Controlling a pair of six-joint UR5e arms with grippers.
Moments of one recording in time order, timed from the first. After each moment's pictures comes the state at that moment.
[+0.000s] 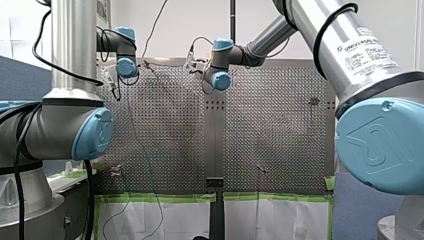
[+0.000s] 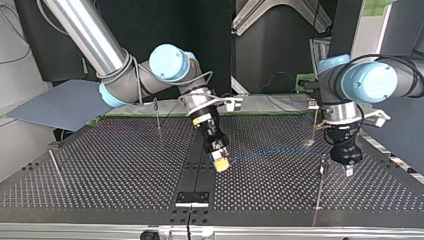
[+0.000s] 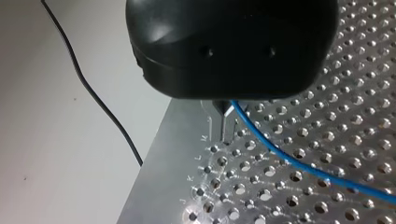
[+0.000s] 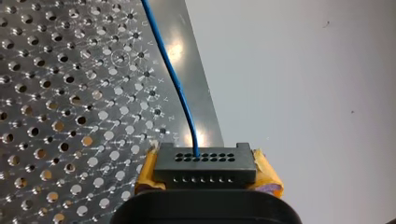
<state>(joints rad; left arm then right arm) 0.08 -1.59 -1.77 -2.72 -1.71 -1.89 2.36 -1.02 1.21 -0.63 1.51 1.71</state>
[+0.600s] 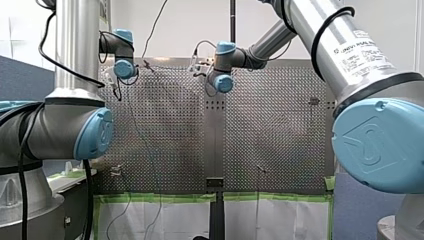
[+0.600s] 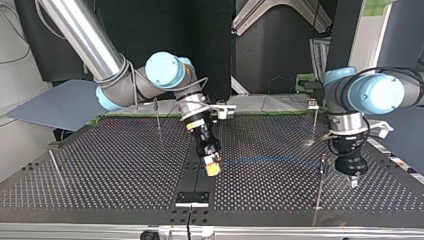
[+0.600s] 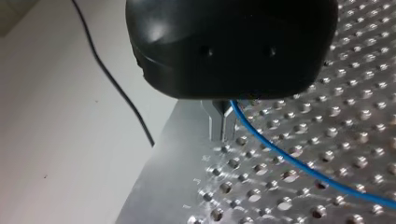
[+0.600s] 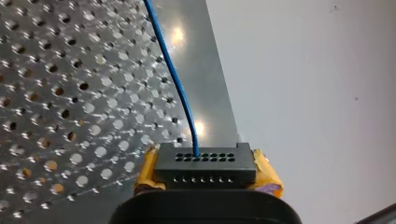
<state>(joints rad) 0.12 -1.64 -1.72 -2.69 -1.65 -1.96 2.33 -1.00 1.20 -0.63 1.53 1.71</state>
